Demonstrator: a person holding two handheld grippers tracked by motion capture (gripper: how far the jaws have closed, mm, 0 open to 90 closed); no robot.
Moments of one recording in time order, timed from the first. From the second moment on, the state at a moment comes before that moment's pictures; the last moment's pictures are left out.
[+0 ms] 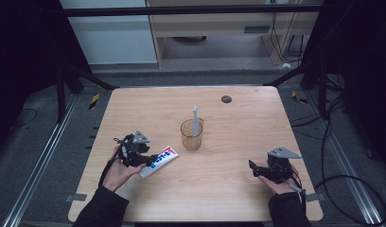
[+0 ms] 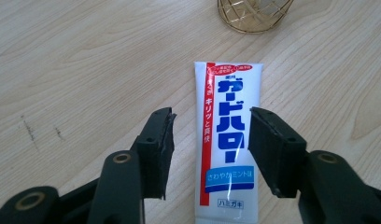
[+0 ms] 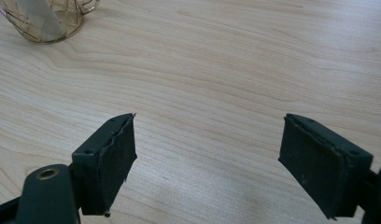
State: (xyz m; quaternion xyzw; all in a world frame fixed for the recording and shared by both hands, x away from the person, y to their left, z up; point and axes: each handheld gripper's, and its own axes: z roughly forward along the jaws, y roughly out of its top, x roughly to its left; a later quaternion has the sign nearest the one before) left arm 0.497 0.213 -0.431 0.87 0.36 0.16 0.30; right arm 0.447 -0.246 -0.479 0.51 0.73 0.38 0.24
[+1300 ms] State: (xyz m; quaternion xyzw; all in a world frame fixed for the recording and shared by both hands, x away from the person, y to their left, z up) left arm 0.524 0.181 -0.452 0.91 0.33 0.10 0.21; right arm 0.451 -0.243 -0.483 0.50 0.75 0.37 0.24
